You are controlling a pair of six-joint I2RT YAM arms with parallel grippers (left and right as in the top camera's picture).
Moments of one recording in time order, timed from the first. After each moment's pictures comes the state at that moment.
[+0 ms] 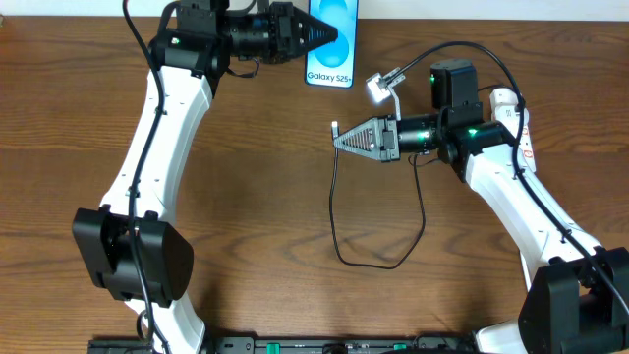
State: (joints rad) left arm -0.18 1.90 1.87 -0.45 1.15 -0.61; right arm 0.25 1.64 1.19 -0.31 -1.25 0.31
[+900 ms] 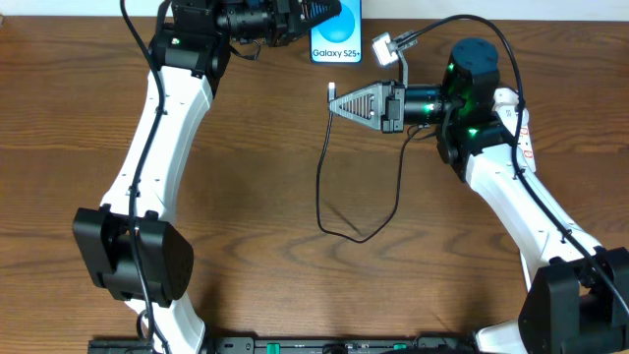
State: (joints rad) left arm -0.18 1.90 1.86 -0.19 1.16 -0.91; right arm 0.25 1.64 1.19 0.31 -1.31 0.81
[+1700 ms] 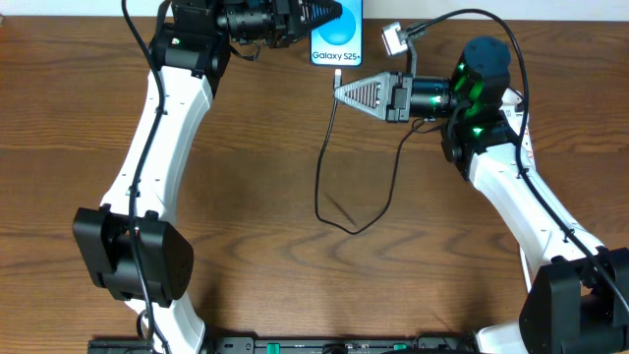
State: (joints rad) left arm -0.18 1.90 1.86 -0.19 1.20 -0.91; right arm 0.23 1.64 1.19 0.46 -1.28 0.98
